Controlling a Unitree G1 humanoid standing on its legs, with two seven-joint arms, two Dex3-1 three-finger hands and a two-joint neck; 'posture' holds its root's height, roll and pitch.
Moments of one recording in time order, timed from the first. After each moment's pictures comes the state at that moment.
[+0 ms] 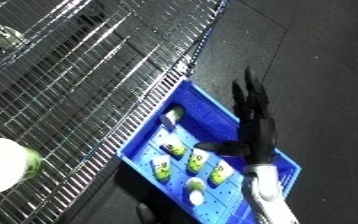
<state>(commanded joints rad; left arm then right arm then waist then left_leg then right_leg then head) -0.16 0.35 -0.11 0.04 -0.86 -0.17 0.00 -0.15 -0.49 -0.12 0.00 0.50 -0.43 -0.27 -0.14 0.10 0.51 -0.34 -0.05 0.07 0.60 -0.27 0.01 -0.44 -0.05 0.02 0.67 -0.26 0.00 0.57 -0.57</state>
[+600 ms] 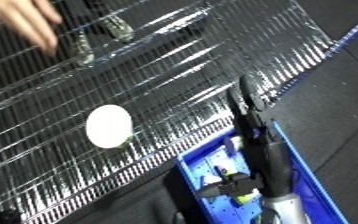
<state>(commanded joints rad) -0.18 0.37 -0.09 0.08 -0.84 -0.16 -0.01 -0.26 -0.43 0.07 -0.13 0.45 -0.27 -0.04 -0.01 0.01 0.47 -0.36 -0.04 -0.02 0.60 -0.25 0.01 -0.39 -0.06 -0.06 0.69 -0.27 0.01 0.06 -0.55</state>
